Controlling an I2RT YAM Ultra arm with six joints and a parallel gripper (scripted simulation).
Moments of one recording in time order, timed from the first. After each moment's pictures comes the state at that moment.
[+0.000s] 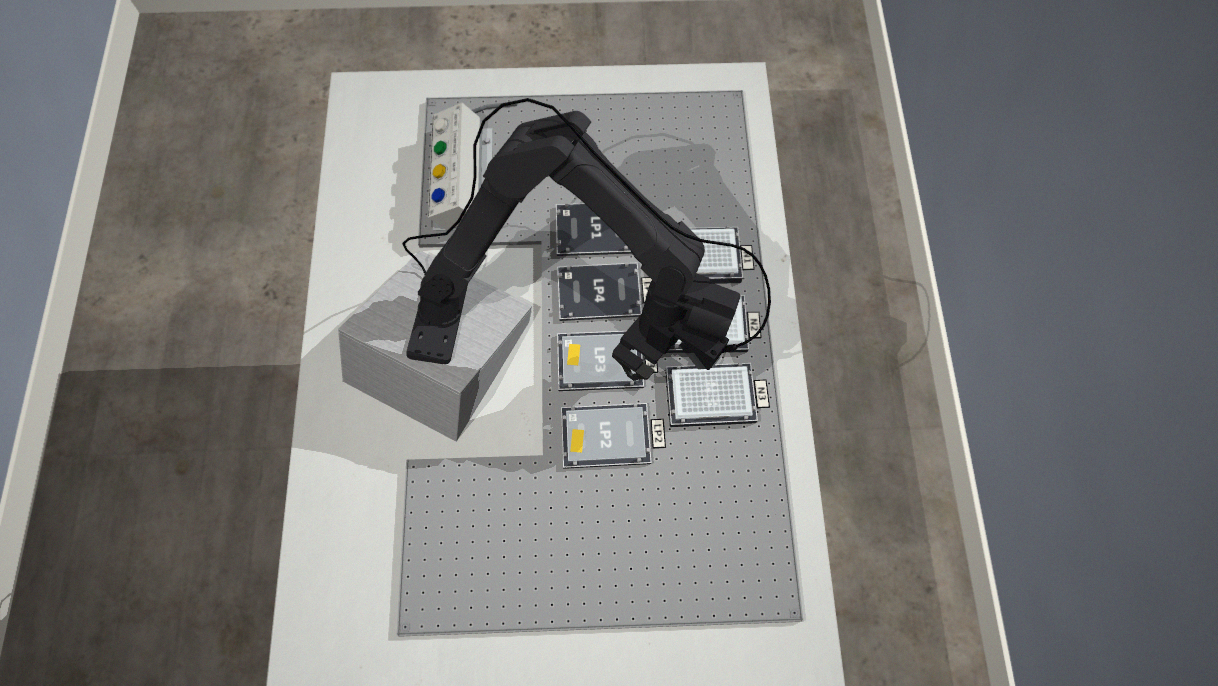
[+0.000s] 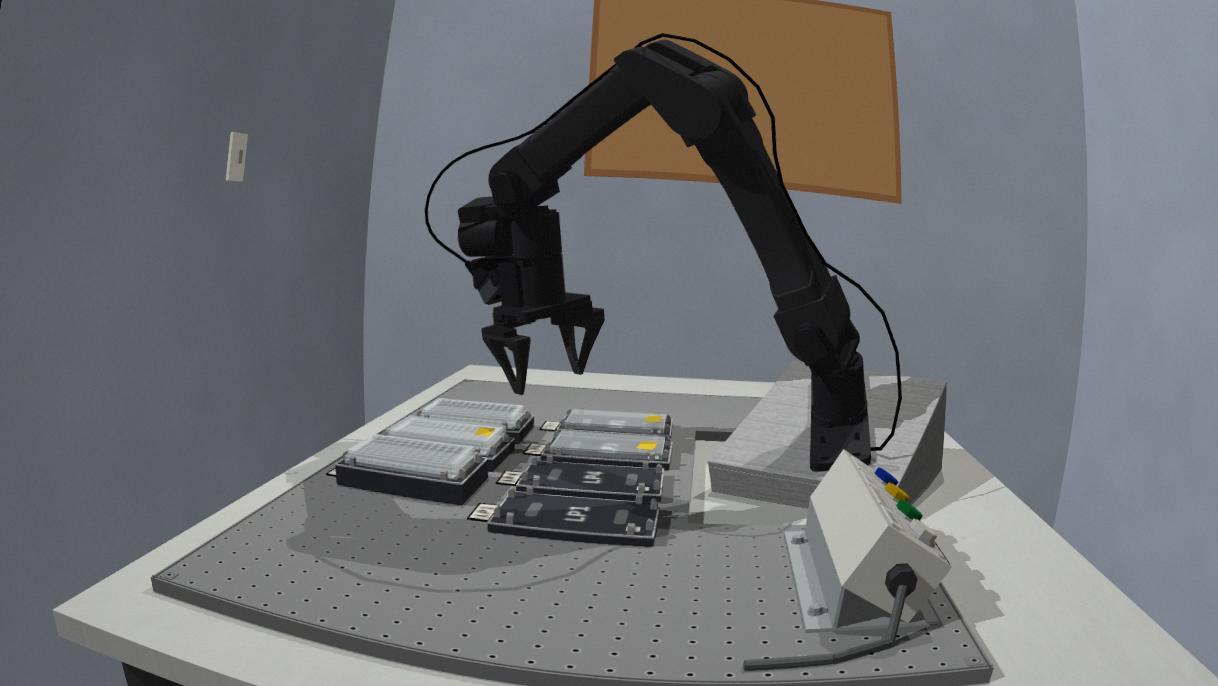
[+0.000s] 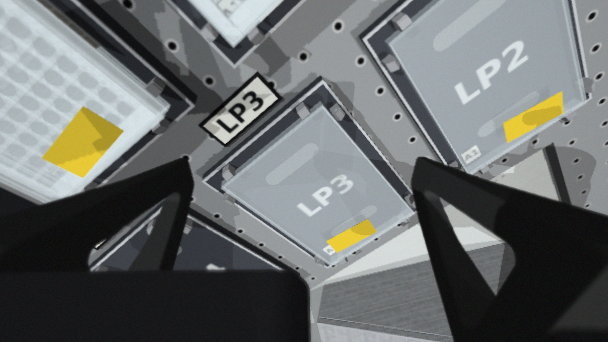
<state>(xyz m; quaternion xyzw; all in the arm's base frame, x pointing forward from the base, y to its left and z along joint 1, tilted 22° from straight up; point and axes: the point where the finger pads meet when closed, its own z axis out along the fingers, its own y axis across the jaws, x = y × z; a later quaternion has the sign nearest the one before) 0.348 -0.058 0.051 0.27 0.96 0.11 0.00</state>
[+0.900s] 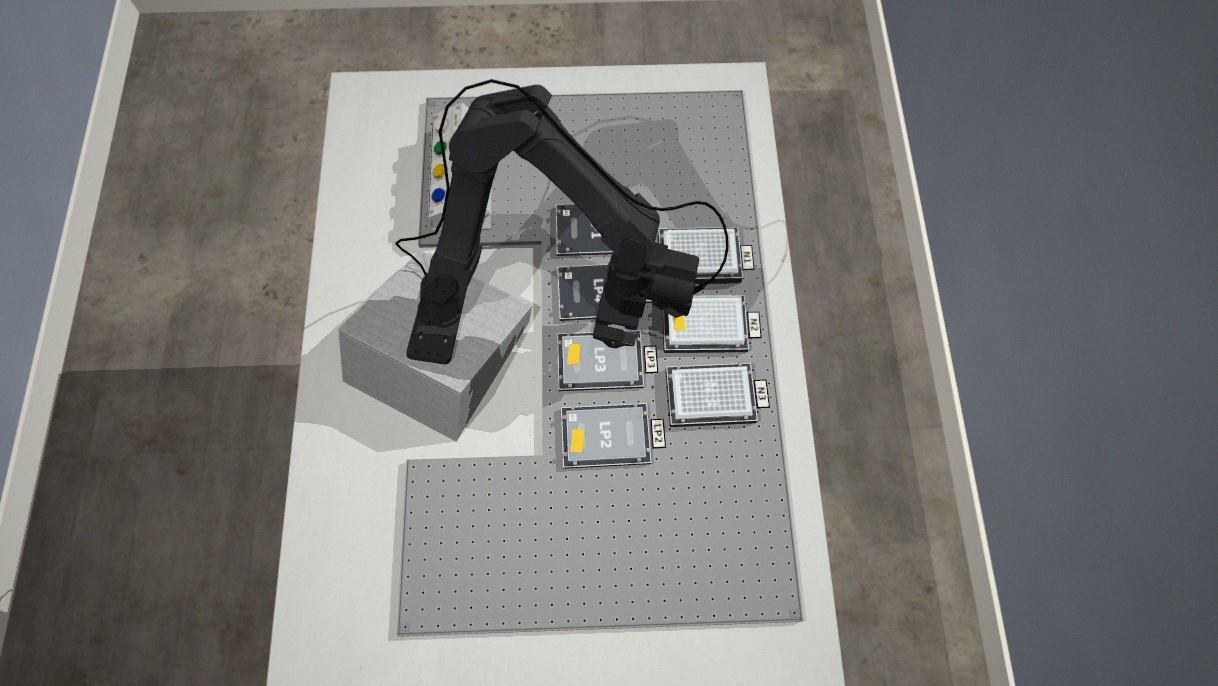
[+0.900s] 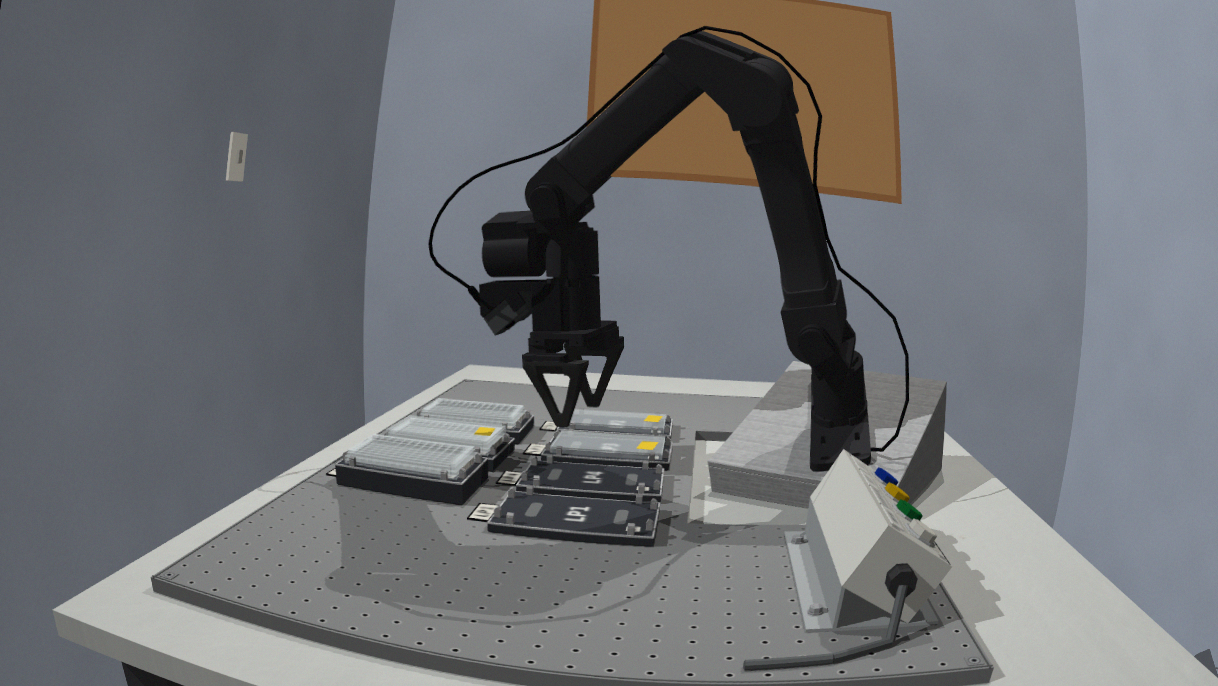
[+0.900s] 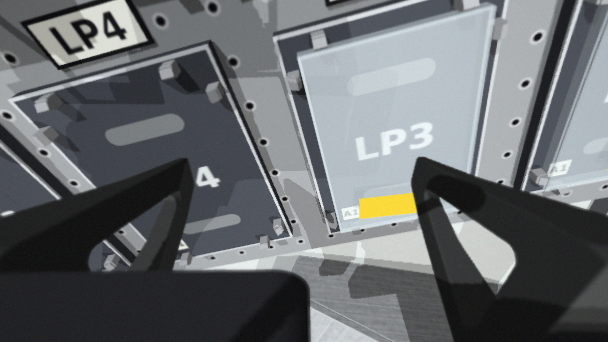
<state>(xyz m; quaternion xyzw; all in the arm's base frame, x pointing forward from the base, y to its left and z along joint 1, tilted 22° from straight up) 0.295 0.014 0.047 0.05 0.99 0.16 0.03</state>
